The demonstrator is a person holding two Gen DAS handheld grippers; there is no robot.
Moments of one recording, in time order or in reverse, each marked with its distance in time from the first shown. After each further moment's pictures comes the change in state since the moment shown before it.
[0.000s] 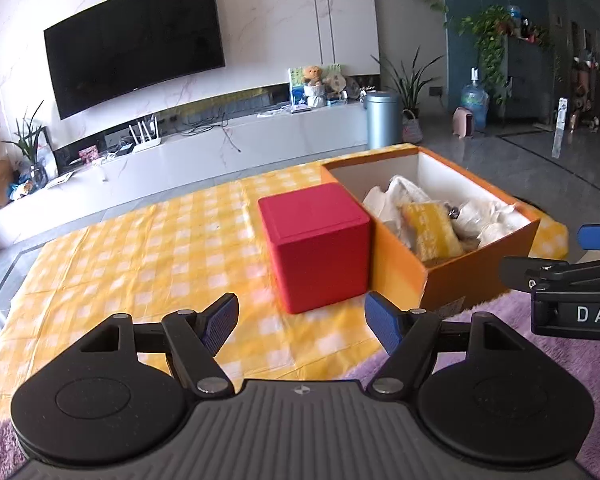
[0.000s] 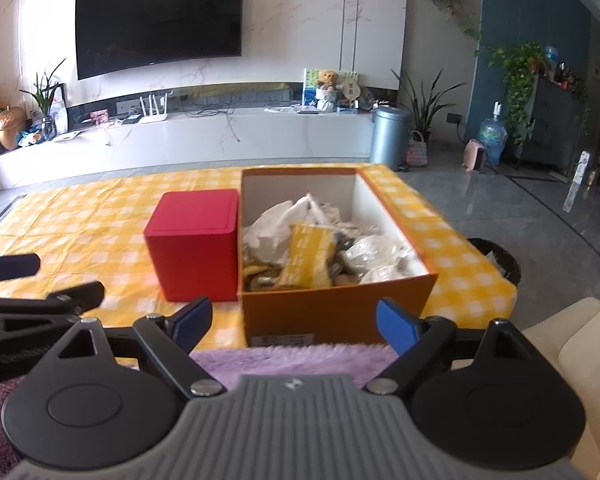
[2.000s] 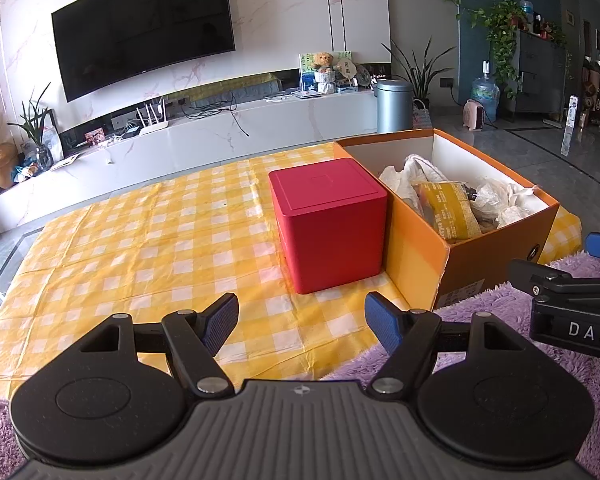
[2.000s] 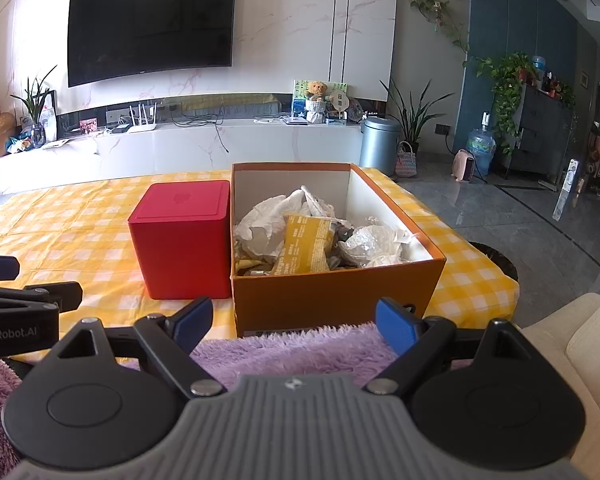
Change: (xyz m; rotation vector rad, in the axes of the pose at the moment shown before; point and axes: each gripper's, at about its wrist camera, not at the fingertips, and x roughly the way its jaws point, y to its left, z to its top) left arm 0.012 0.009 -0.021 -0.032 0.039 0.006; right arm 0.023 0.007 -0.032 -0.001 -0.058 -0.048
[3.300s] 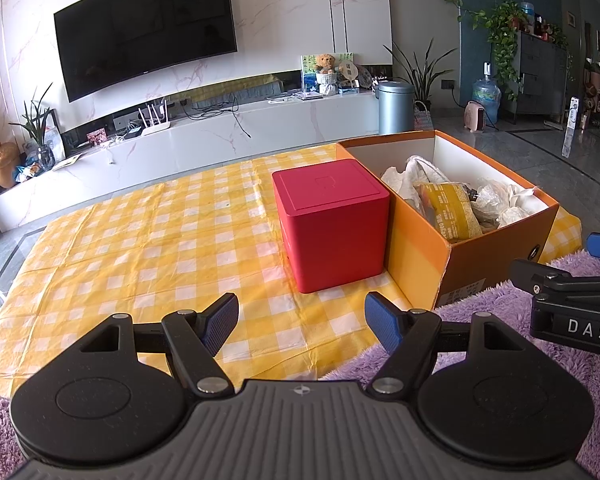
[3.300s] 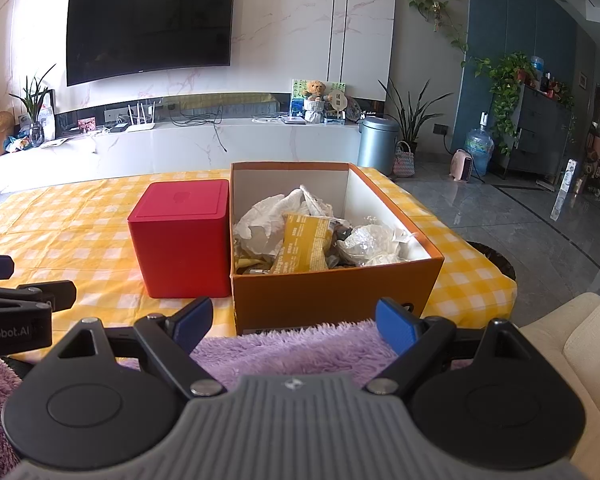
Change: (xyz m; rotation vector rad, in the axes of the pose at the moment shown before) left arm -0.003 0.004 0.000 -0.003 0.000 0.004; right arm -0.001 -0.001 -0.003 -0.001 0.001 -0.006
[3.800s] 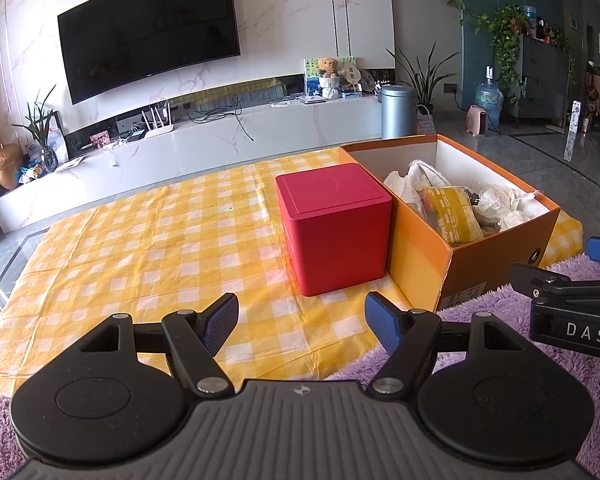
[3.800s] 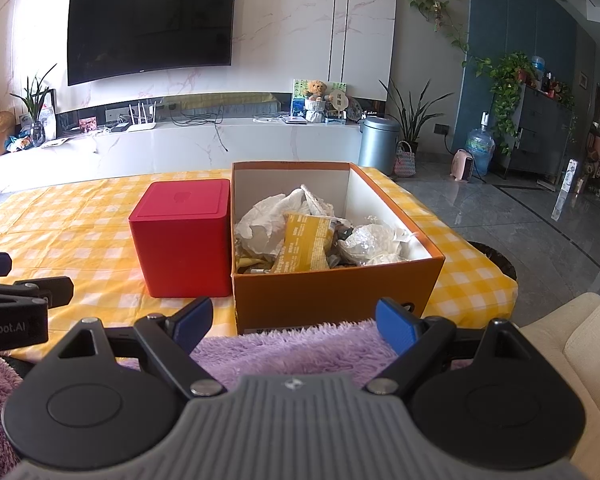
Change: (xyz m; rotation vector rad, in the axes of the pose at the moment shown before) left arm -0.004 0.000 -0.001 -0.003 -0.017 0.011; right arm 0.000 0.000 0.000 0.000 0.000 0.001
